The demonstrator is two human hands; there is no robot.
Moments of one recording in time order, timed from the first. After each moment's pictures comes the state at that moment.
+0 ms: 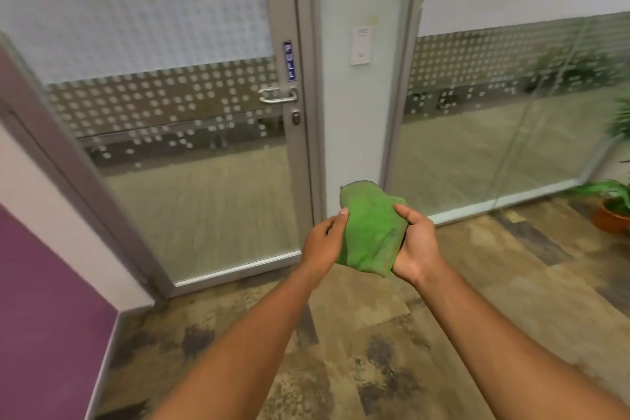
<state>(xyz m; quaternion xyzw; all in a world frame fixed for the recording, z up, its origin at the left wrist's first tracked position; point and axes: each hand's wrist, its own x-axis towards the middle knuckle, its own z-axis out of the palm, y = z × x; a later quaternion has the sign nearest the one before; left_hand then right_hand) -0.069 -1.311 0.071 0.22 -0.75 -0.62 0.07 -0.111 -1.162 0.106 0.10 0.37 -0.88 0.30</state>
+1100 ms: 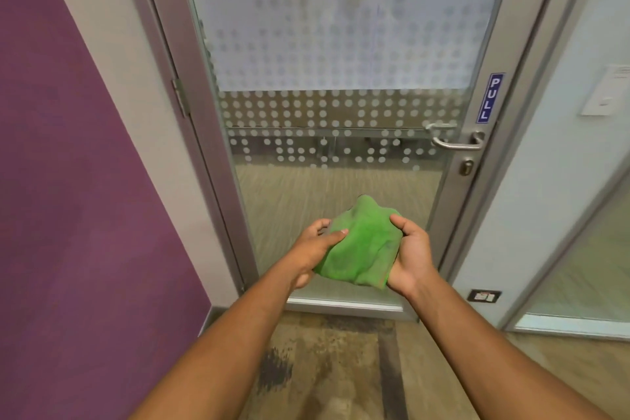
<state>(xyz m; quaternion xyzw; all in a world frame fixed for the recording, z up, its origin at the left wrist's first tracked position) -0.074 -1.721 0.084 0.30 -0.58 -0.74 0.13 -0.170 -1.578 0.108 0.01 0.36 -0.80 0.48</state>
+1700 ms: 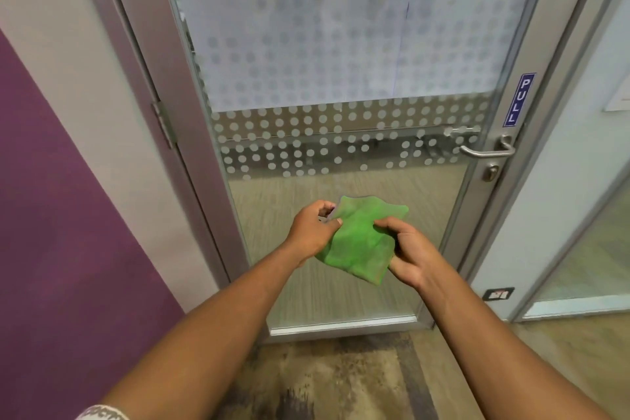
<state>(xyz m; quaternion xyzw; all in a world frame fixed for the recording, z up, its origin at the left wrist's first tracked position) -0.120 -1.904 0.106 0.22 -0.82 -0.50 0.16 -0.191 -1.737 0.107 0.00 0.45 -0.80 0.39</state>
